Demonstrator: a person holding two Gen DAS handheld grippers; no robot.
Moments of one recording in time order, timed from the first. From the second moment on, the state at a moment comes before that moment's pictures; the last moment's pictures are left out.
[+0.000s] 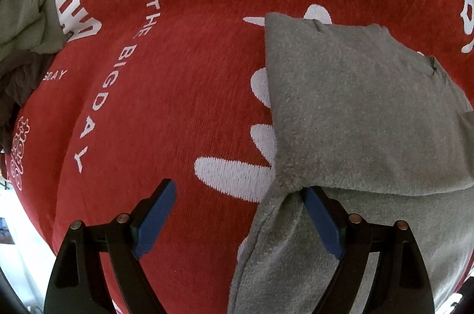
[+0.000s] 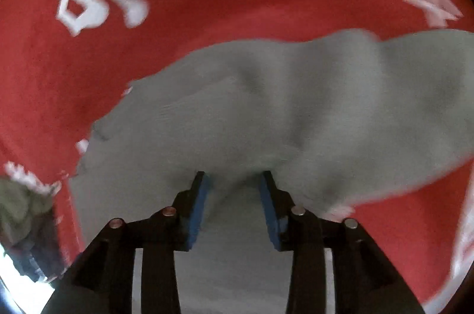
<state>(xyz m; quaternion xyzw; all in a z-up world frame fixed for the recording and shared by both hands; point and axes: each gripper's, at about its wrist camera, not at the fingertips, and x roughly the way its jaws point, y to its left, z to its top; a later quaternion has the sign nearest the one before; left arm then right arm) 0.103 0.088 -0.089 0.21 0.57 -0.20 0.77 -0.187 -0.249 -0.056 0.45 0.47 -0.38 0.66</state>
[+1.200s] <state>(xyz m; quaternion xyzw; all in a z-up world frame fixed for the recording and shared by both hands) 0.127 0.136 -0.086 0.08 0.59 -0.17 0.78 0.257 -0.037 -0.106 0.09 0.66 0.14 0.73</state>
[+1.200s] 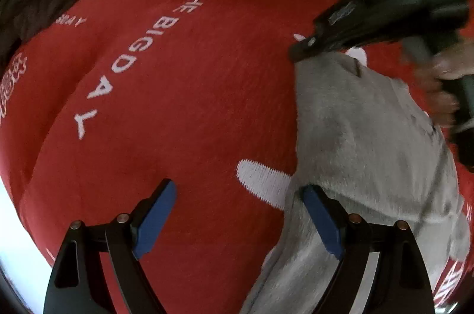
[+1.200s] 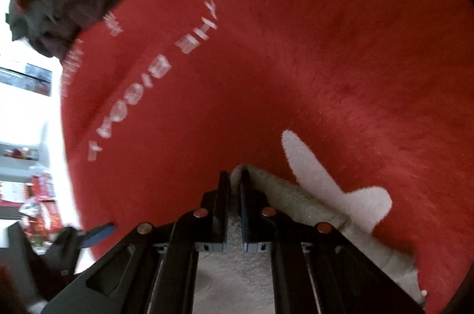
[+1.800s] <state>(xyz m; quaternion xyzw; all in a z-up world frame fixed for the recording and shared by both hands) 0.139 0.072 -0.100 0.17 0.59 -0.23 0.75 -0.085 -0.213 -0.044 0.43 0.52 -0.27 0.68</state>
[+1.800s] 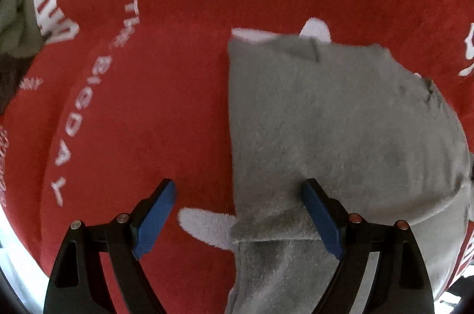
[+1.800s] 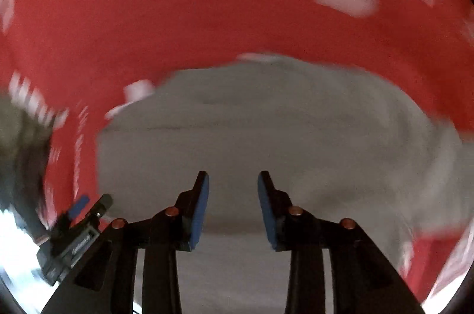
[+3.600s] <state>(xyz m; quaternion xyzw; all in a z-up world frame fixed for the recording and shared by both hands) -0.055 0.002 0.046 0.30 0.50 -0.51 0.63 -0.278 -0.101 0.005 0.56 0.38 -0.31 0.67</state>
